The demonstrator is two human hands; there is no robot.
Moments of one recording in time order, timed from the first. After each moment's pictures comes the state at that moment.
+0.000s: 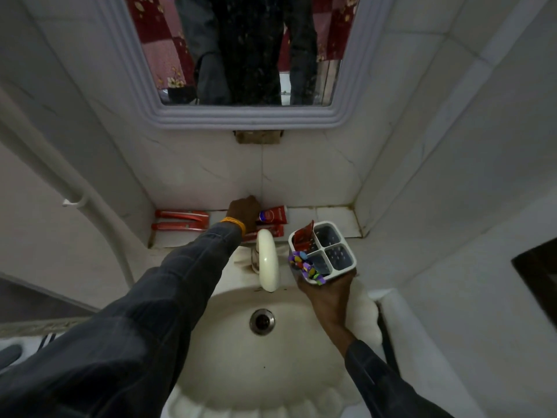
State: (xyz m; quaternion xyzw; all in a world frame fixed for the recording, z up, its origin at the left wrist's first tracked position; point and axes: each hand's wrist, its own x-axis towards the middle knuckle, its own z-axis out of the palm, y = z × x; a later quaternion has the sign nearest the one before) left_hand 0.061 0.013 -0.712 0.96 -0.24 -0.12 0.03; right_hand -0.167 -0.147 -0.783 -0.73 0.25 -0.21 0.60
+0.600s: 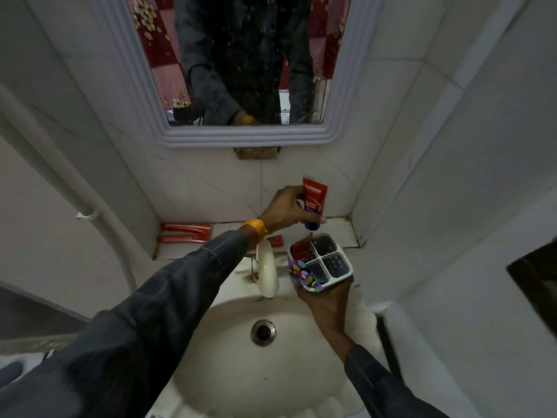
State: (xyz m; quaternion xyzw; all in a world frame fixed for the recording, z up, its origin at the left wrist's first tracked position) left_hand 0.006 -0.063 -0.603 0.81 -0.30 -0.16 0.48; right_hand -0.167 -0.156 -0.766 -0.72 0.24 -0.23 0.61
